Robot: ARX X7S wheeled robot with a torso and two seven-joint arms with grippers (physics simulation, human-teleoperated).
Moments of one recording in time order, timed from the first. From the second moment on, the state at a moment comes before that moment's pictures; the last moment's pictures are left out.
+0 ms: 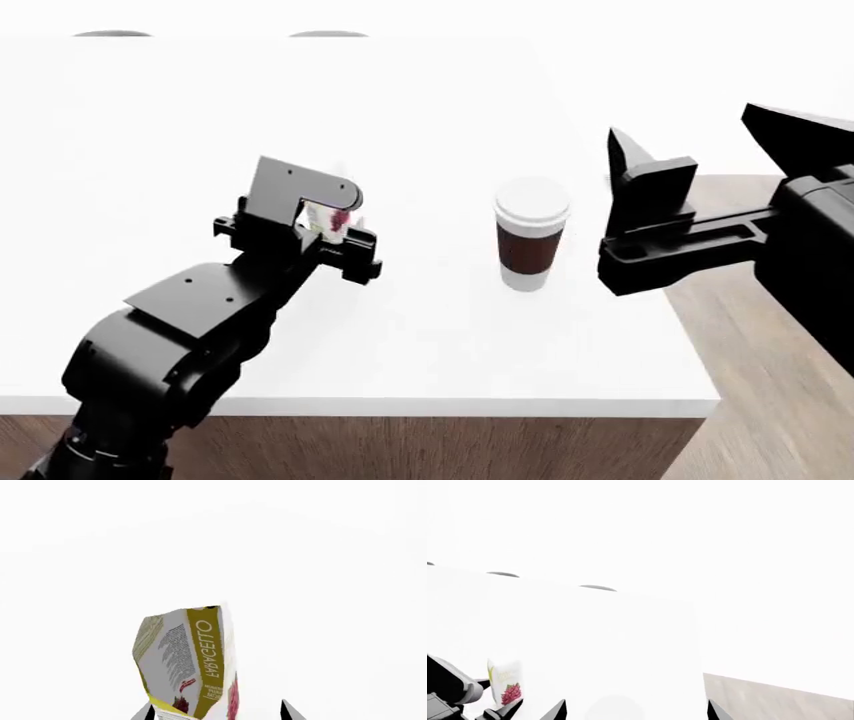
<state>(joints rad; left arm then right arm) -0.85 -0.34 0.41 0.02 -0.54 -0.89 -0.16 1.77 1.20 -1.09 -0.84 2.08 0.44 1.14</state>
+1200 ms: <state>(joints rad) -0.94 -0.37 0.06 0.68 -0.96 -1.30 -0.47 1.76 1.26 -1.02 -0.86 1.89 0.39 1.16</state>
